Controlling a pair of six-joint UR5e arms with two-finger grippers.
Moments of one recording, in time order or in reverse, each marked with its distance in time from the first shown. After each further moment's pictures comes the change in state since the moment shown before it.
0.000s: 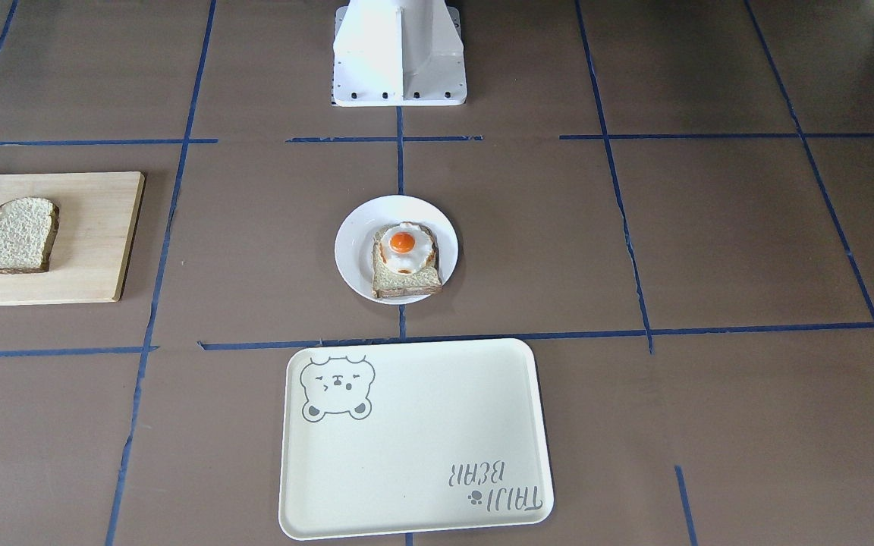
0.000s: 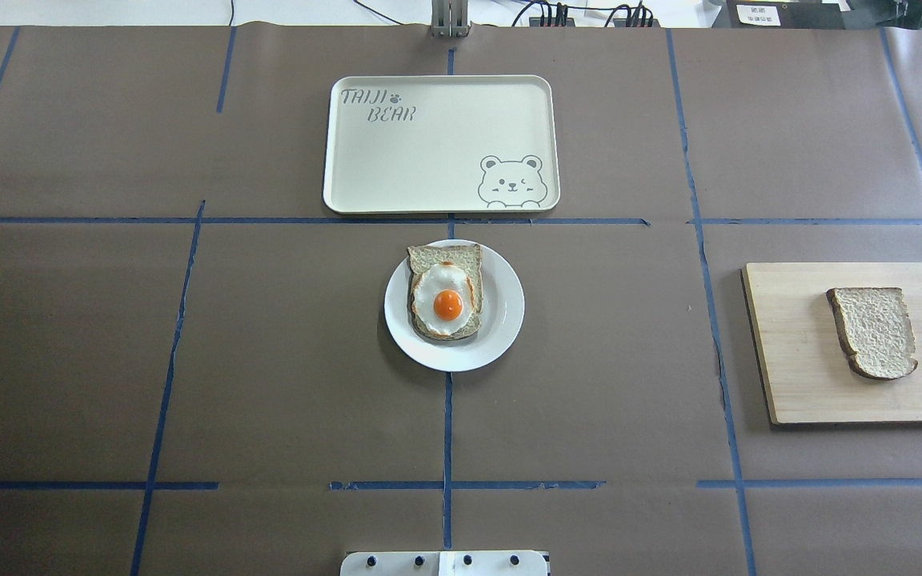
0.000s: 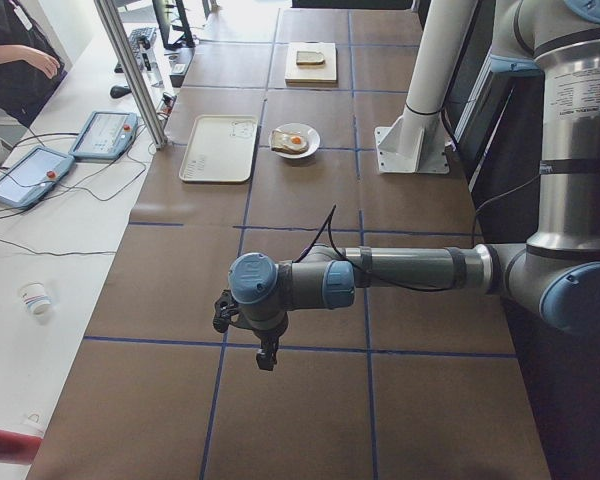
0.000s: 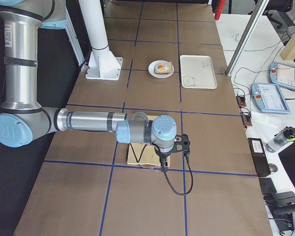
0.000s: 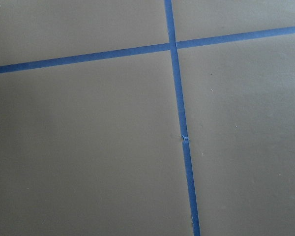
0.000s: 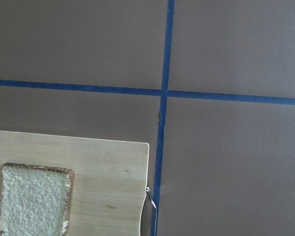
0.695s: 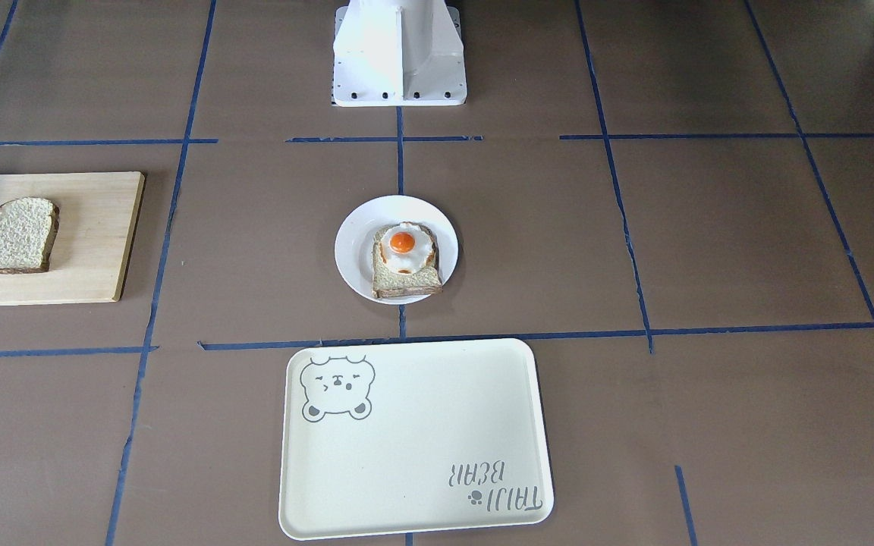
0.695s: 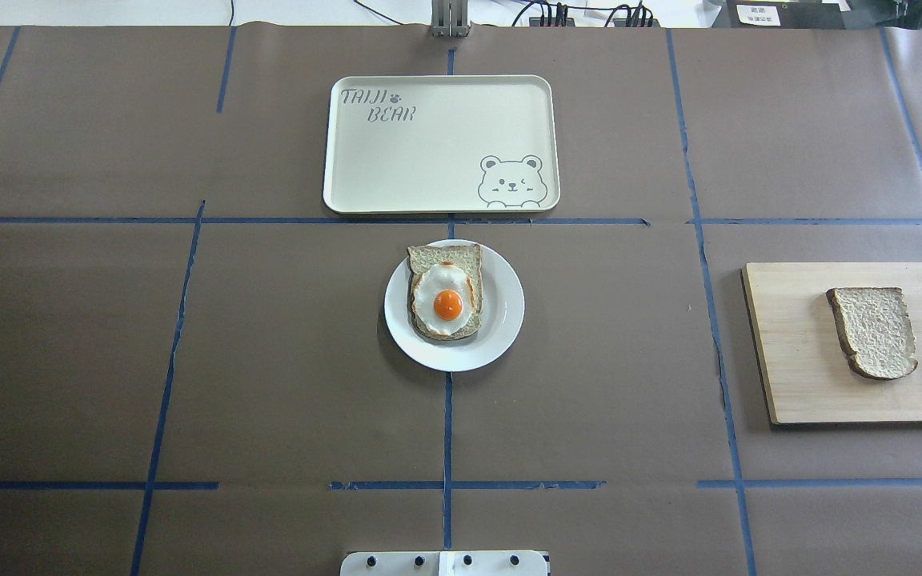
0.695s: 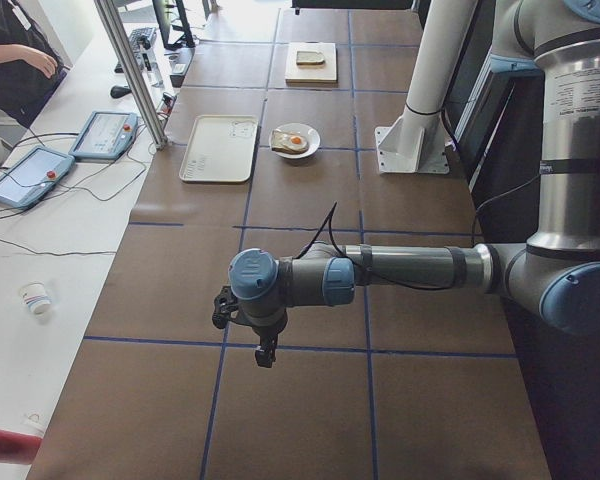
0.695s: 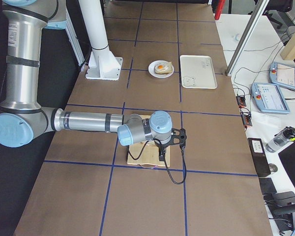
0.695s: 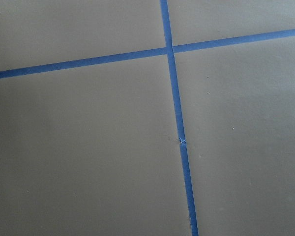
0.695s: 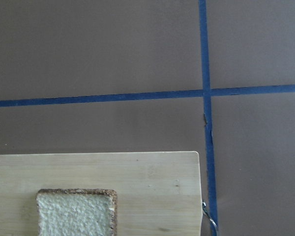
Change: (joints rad) left arm 0.000 0.000 -0.012 0.000 0.000 0.000; right arm -0.182 -0.076 -0.004 0.390 0.012 0.497
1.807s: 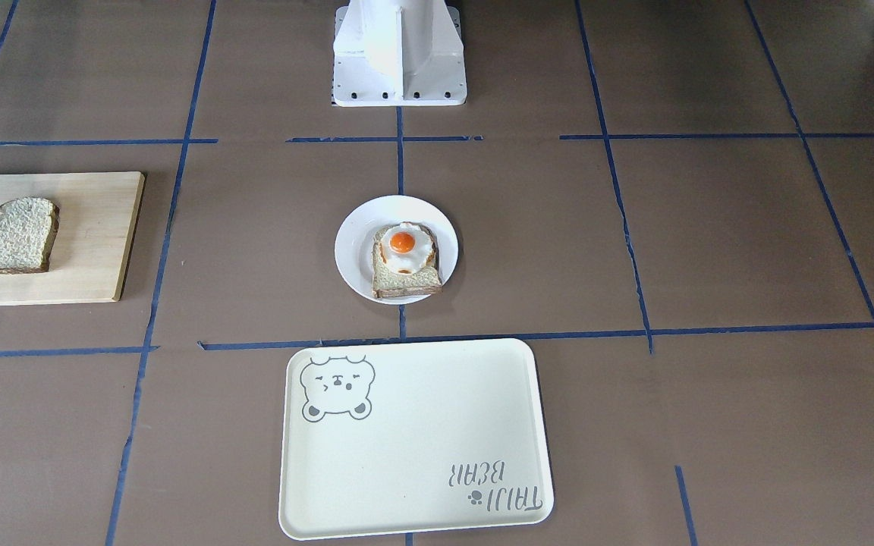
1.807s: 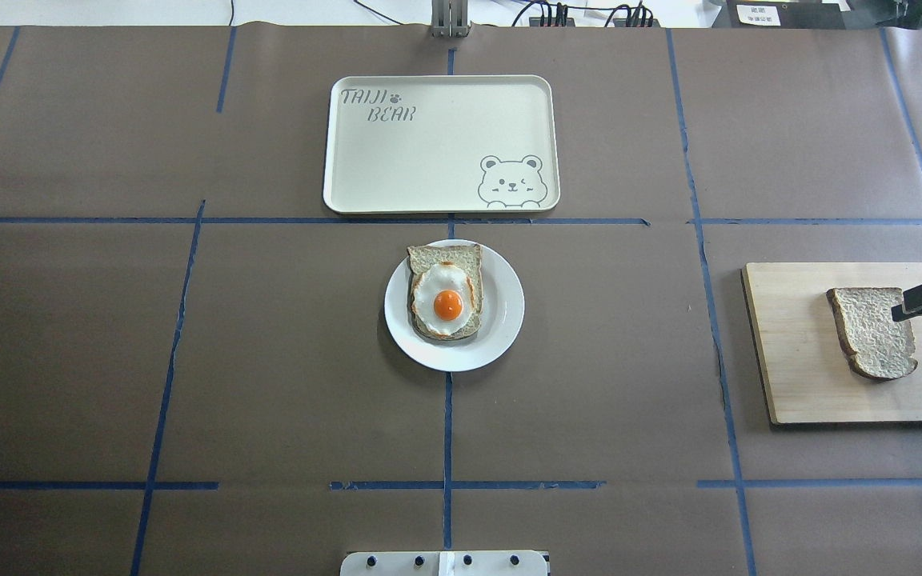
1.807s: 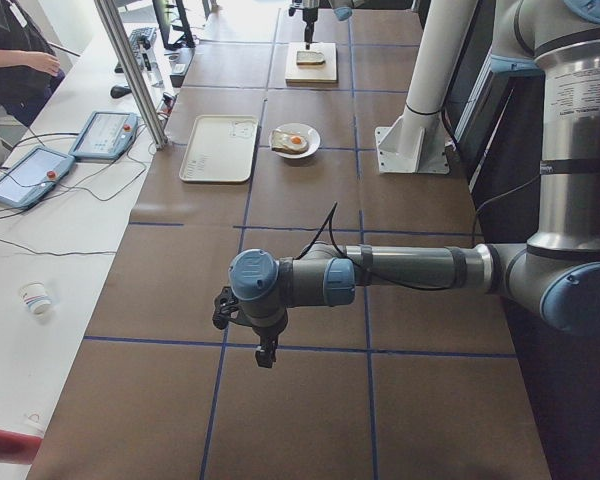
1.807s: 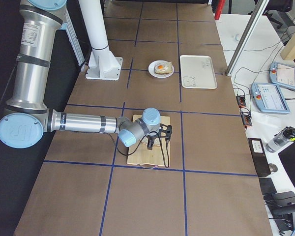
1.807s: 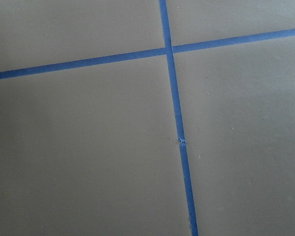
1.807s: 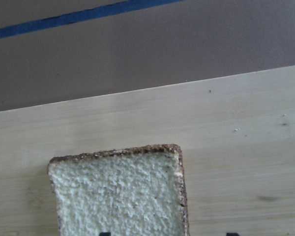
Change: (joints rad) left arm 0.000 0.002 0.000 -0.001 0.000 0.001; right arm -0.320 -0.049 -0.046 0.272 -0.109 0.407
